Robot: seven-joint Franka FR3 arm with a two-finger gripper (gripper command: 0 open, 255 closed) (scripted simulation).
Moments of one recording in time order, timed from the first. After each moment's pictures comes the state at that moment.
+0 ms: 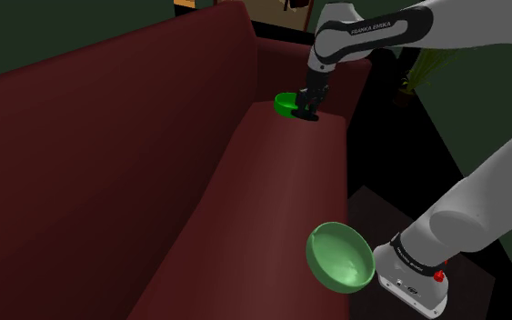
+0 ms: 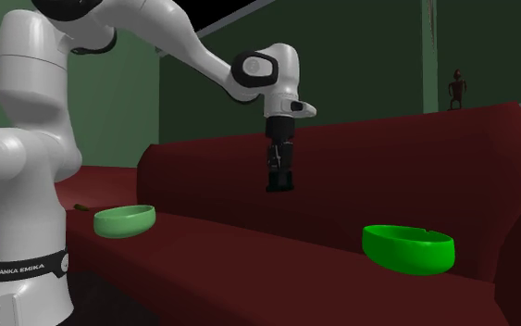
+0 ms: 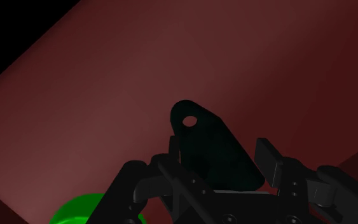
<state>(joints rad) -0.10 -0.02 -0.03 -2.06 0.01 2.00 -0.01</state>
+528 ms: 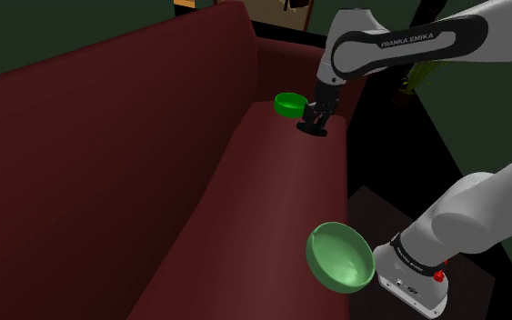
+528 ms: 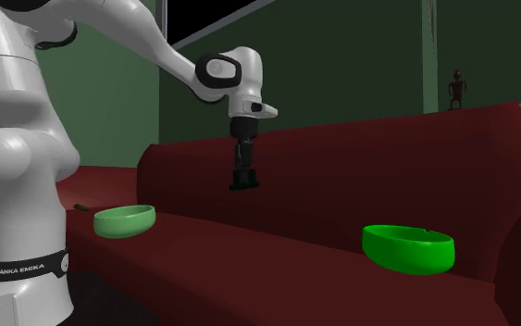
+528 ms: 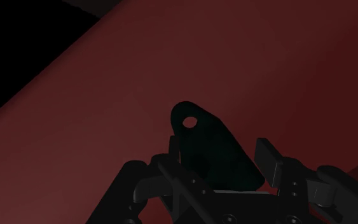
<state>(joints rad) -0.05 -0.27 0.02 -2.33 0.03 2.01 0.08</state>
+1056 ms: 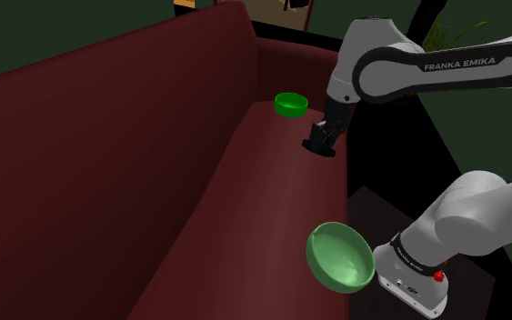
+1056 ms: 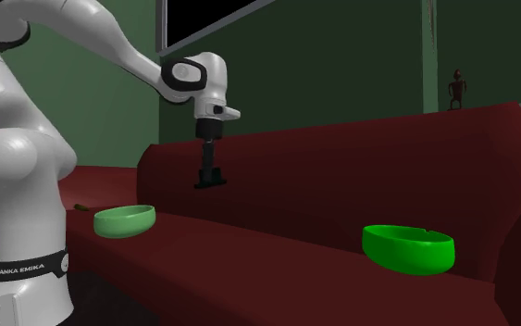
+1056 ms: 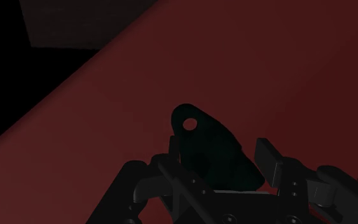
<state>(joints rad) 0.02 -0.53 0.11 -2.55 0.09 1.97 0.20</state>
